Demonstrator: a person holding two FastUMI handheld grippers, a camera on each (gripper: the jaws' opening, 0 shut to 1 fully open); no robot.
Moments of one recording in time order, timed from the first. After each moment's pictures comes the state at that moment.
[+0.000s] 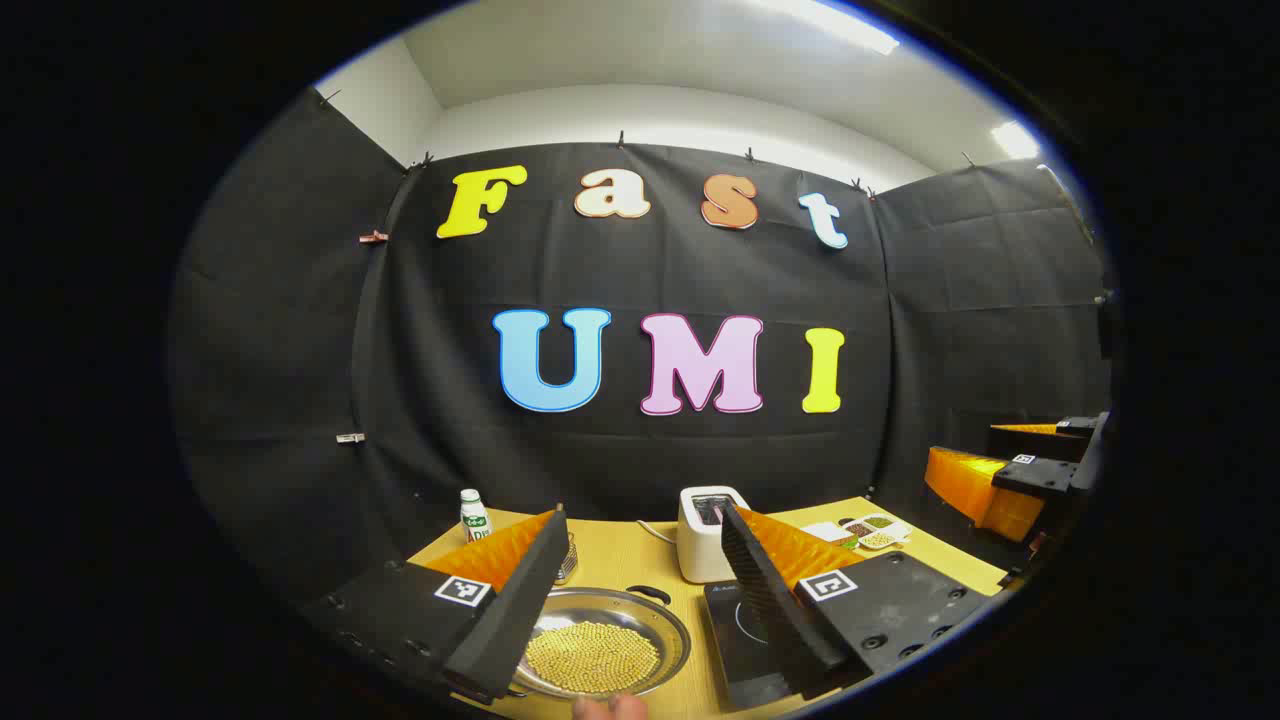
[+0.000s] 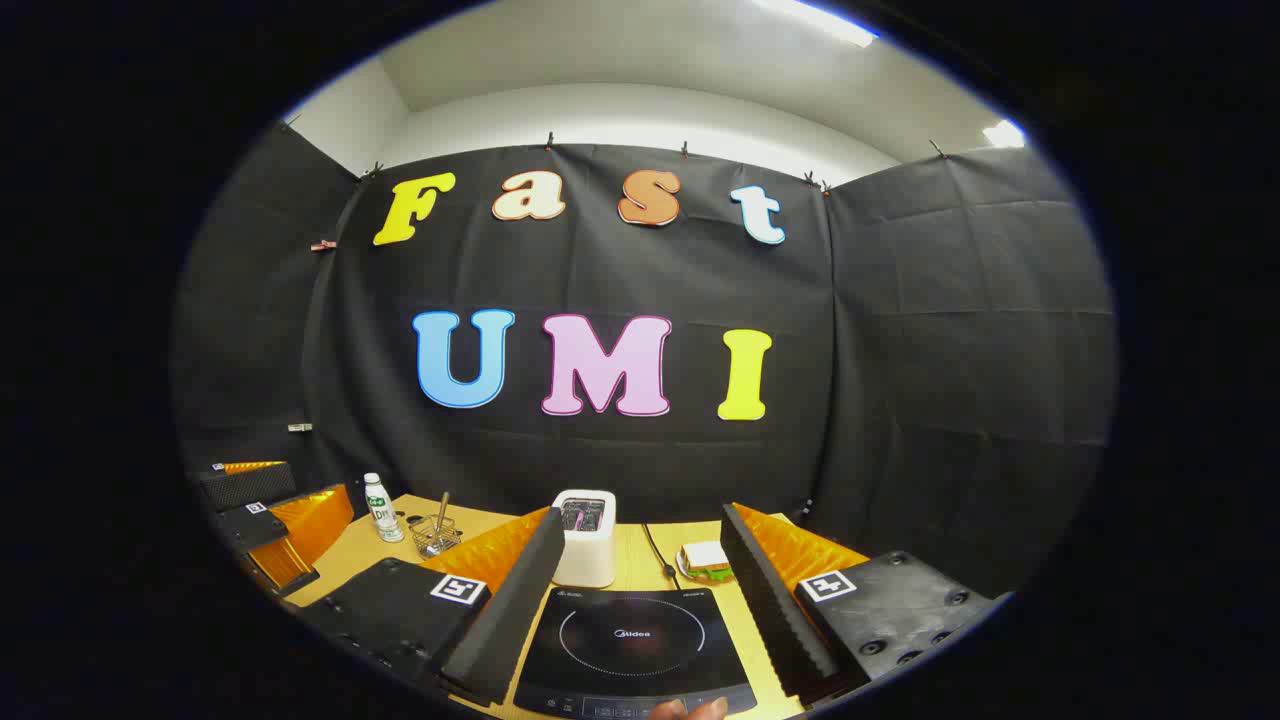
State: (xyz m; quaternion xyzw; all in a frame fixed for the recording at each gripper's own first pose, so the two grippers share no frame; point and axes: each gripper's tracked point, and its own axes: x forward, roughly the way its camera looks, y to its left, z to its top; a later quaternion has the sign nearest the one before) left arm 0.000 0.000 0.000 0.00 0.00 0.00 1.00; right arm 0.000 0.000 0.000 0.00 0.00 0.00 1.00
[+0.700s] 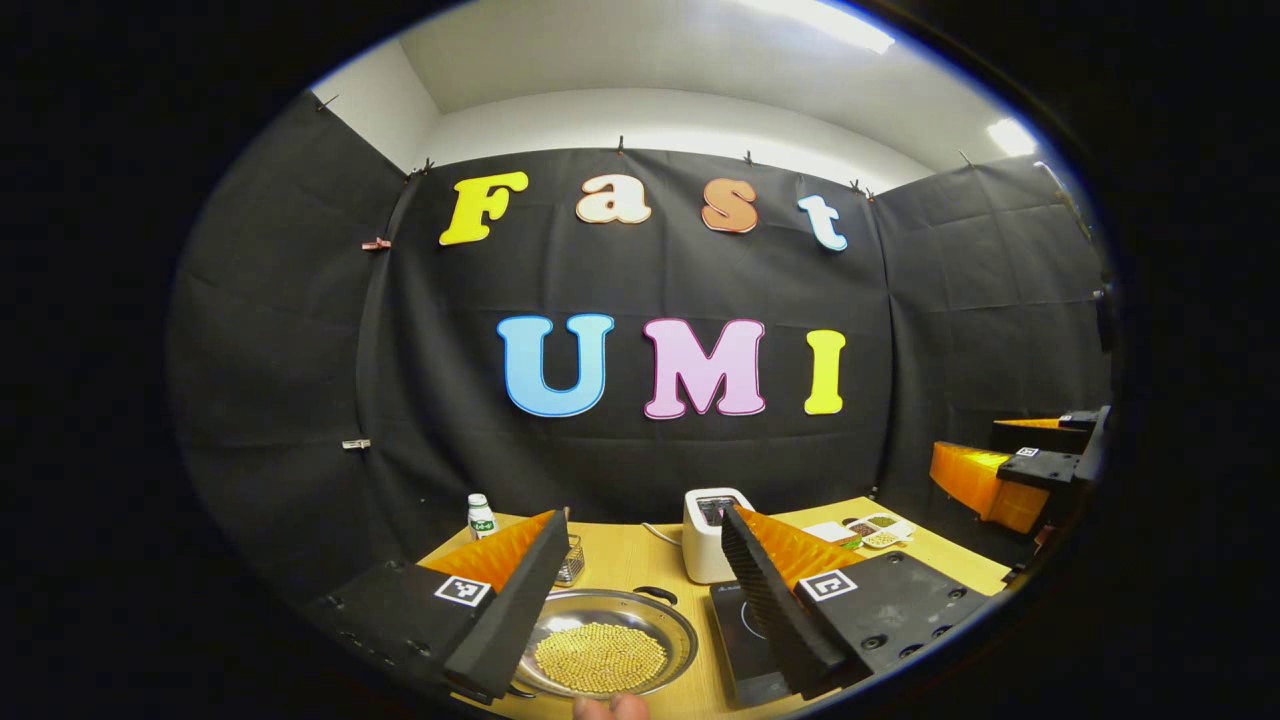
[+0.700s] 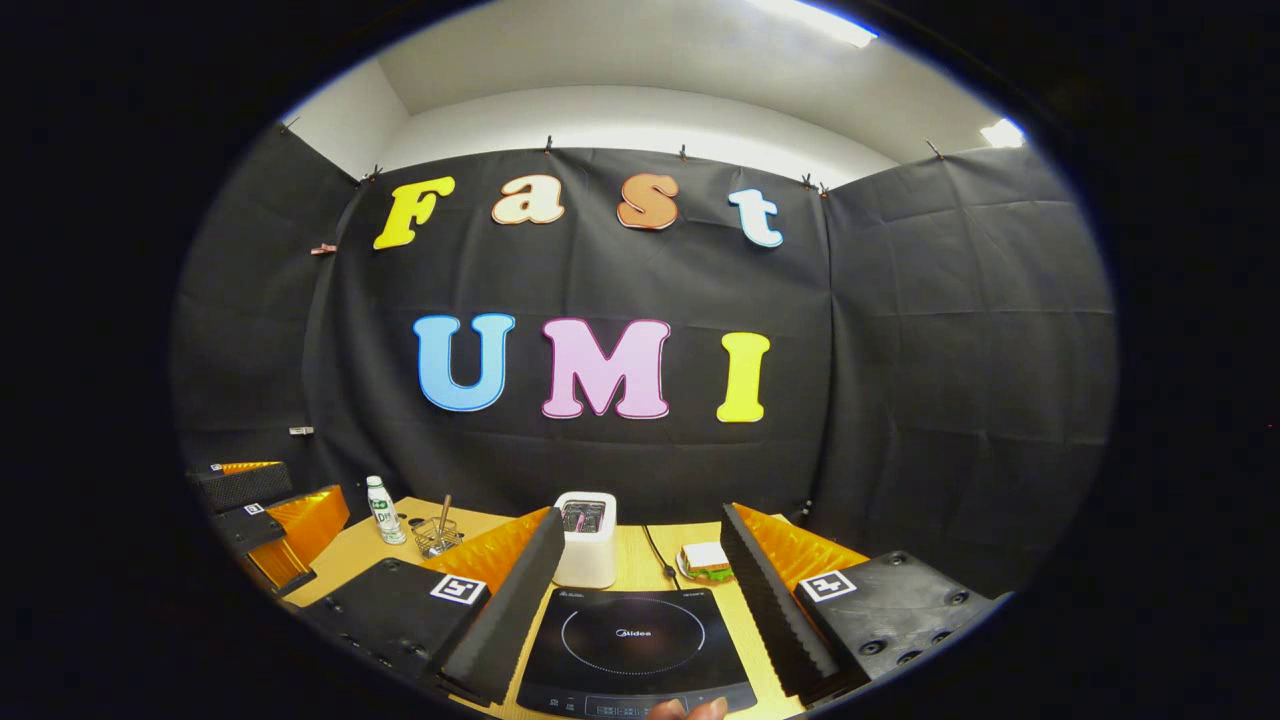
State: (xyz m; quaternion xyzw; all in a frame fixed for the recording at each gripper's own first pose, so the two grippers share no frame) left arm -0.009 0.005 0.005 0.01 -0.01 0.00 1.00; right arm -0.008 0.000 0.005 0.01 0.00 0.00 1.00
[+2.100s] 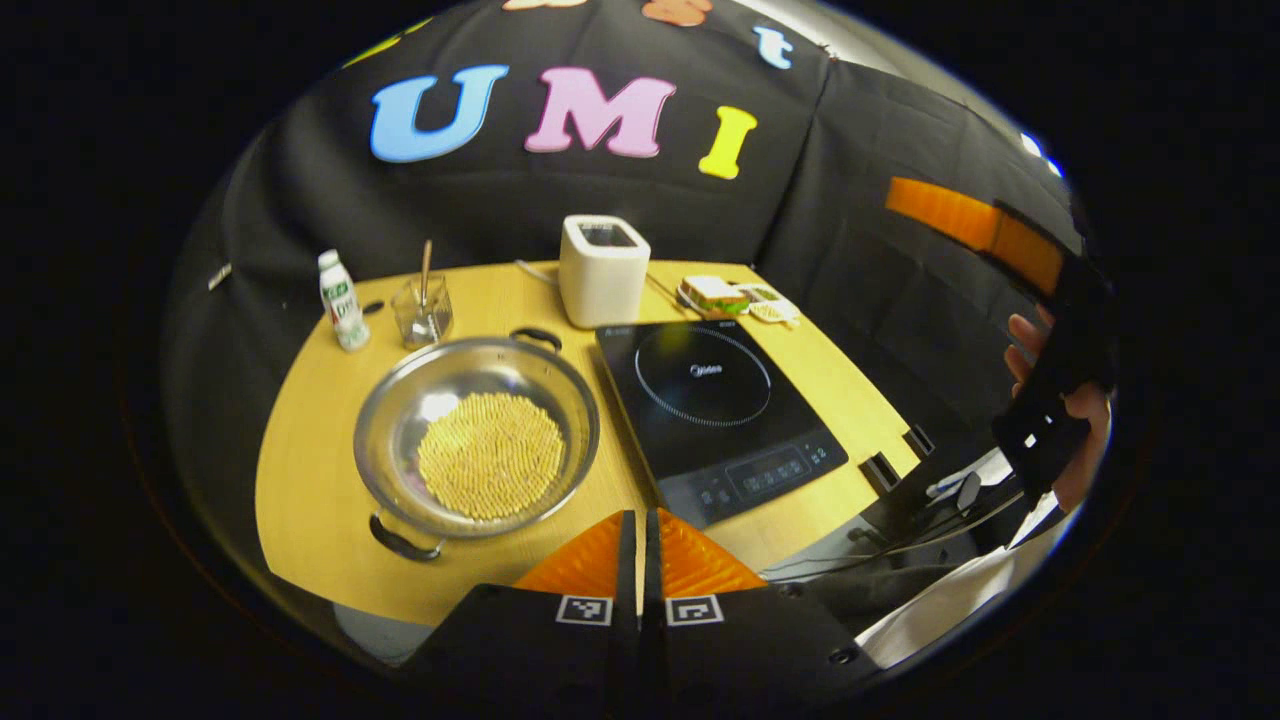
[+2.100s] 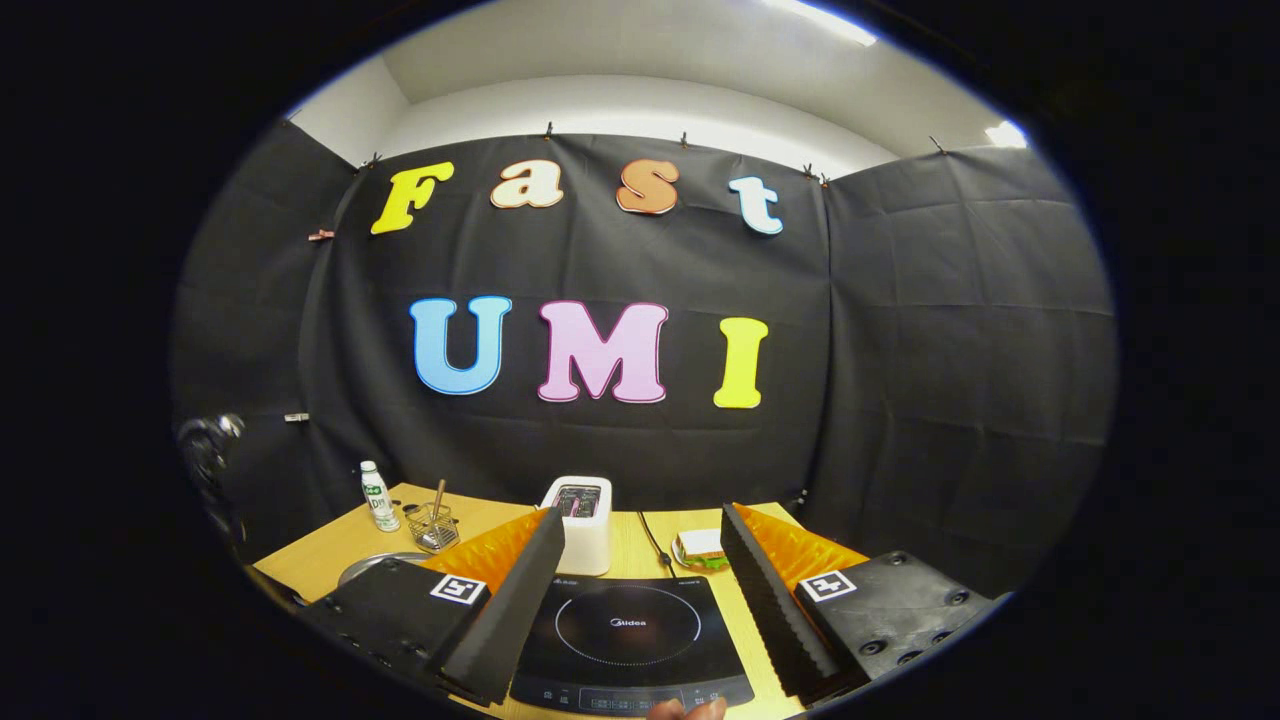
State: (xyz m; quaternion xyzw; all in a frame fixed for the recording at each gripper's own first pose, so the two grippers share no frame) left arm -0.076 -0.030 -0.209 -0.04 0.41 -0.20 0.89; right arm -0.005 -0.004 -0.016 0.00 0.02 -0.01 1.00
